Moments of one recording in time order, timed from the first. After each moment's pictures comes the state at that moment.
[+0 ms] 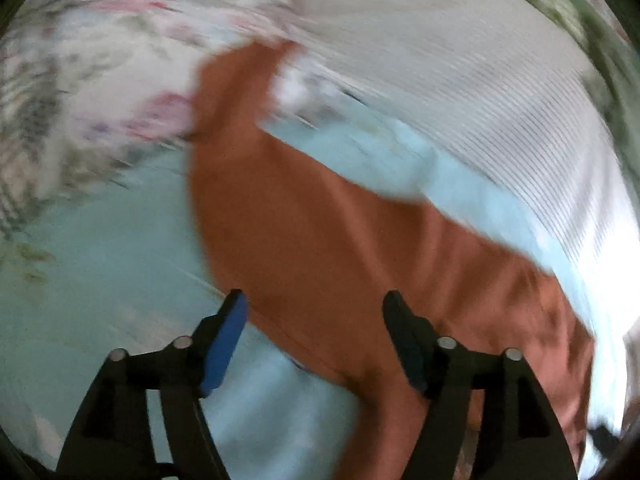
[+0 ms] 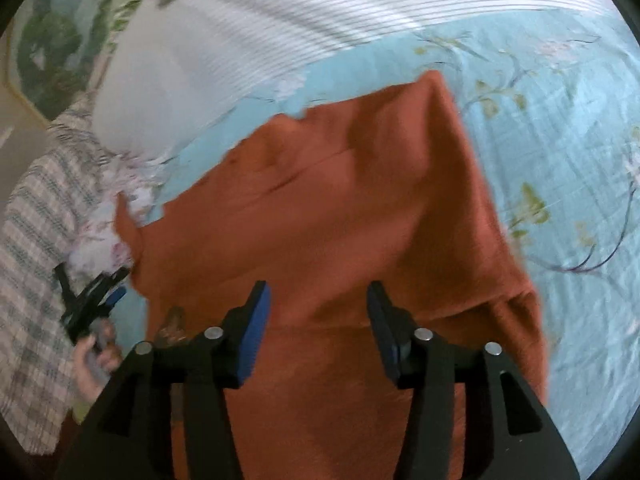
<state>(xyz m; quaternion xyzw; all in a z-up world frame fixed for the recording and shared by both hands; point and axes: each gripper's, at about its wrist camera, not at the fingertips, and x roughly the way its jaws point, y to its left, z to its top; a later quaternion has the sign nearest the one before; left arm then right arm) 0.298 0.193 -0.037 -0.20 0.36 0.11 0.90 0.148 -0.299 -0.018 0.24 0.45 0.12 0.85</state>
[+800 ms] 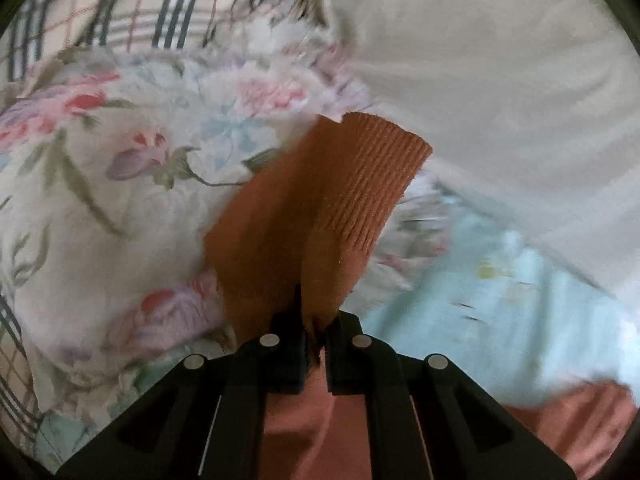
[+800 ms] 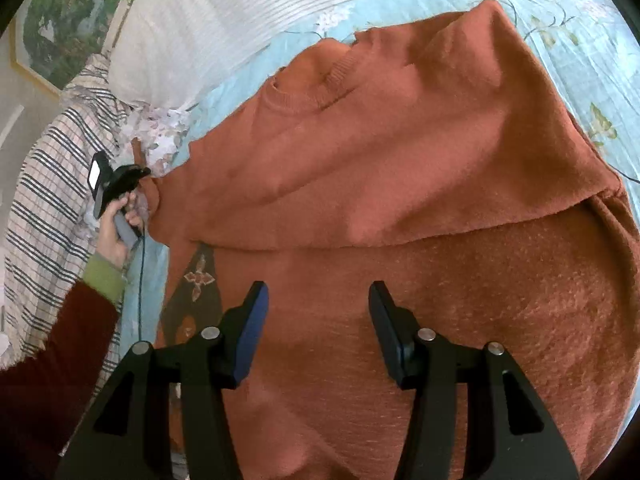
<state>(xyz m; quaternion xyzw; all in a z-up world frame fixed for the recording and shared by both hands) 0.444 0.287 -0.012 -0.13 0.33 0.17 0.92 0.141 -0.245 -0.047 0.24 0.49 0.16 0.82</state>
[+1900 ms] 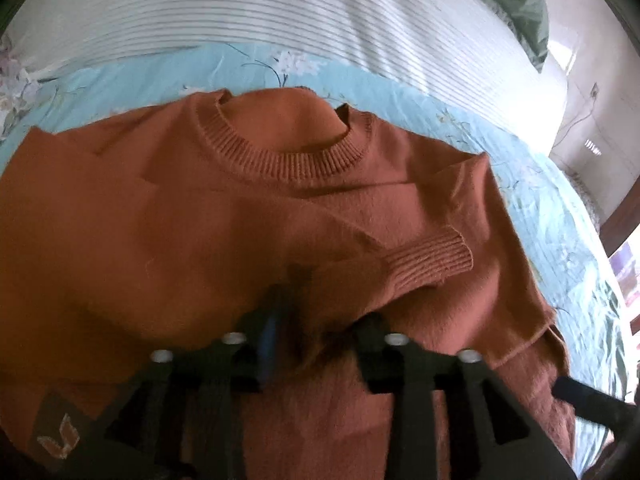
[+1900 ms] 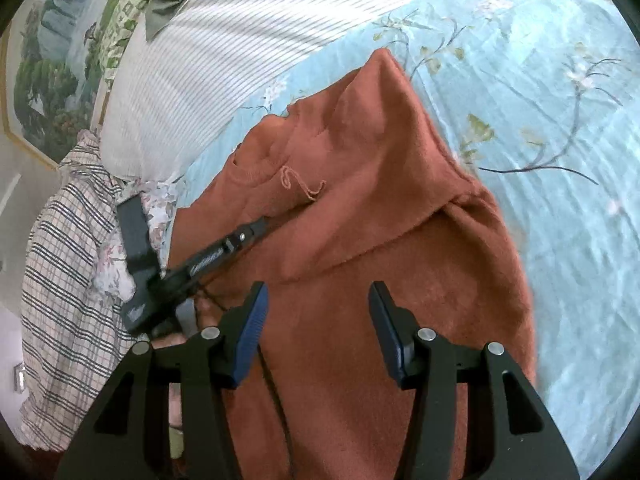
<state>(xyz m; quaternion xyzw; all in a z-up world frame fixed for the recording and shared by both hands) 0.328 -0.102 -0.088 -0.04 0.44 -0.17 0.88 0.115 -0.325 -0.036 0.32 0.43 0.10 0.84</state>
